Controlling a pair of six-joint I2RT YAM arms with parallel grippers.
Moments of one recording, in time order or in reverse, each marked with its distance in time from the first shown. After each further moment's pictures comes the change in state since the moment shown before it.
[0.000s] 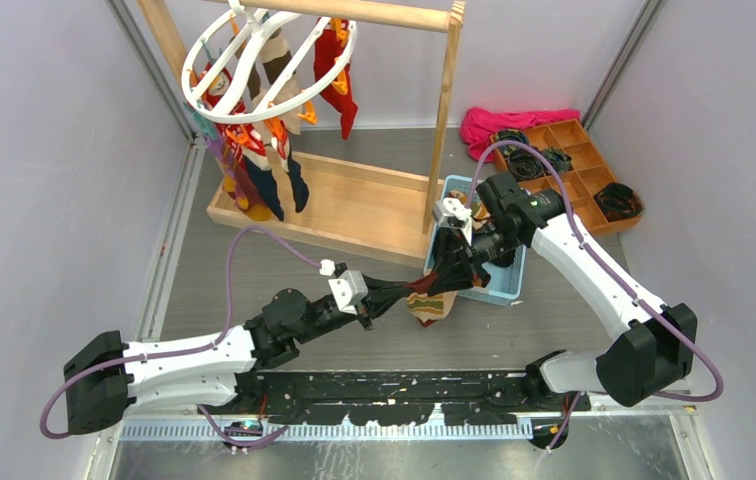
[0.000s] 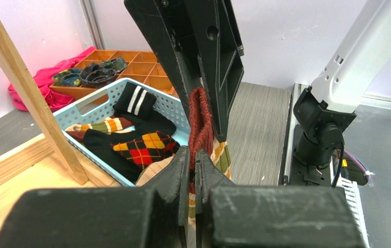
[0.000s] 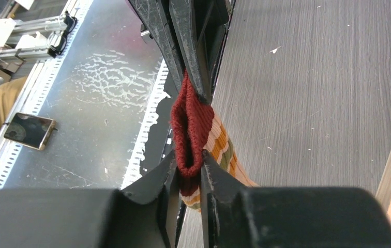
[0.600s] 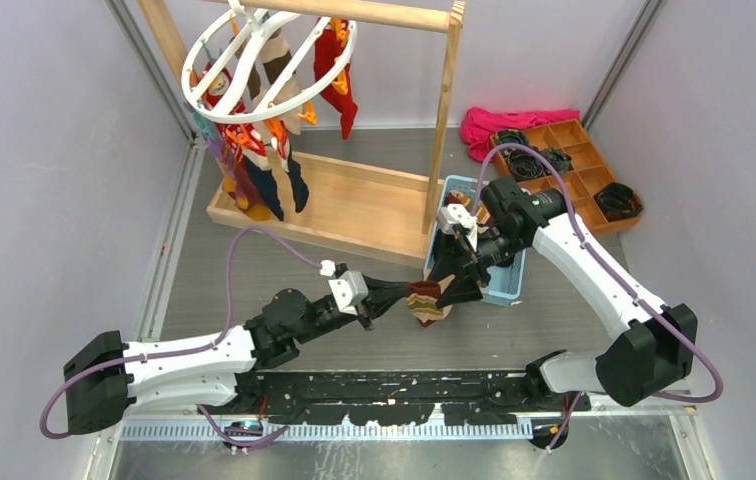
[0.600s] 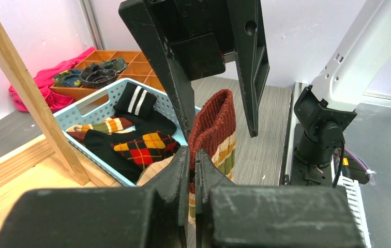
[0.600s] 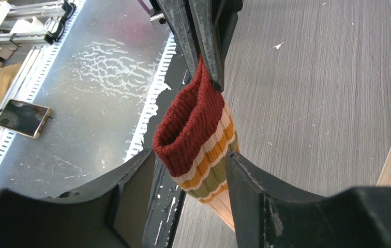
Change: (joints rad) left arm 0.000 0.000 0.000 -0.002 0.004 0.008; right arm -0.018 0.000 0.000 -0.115 0.010 -0.154
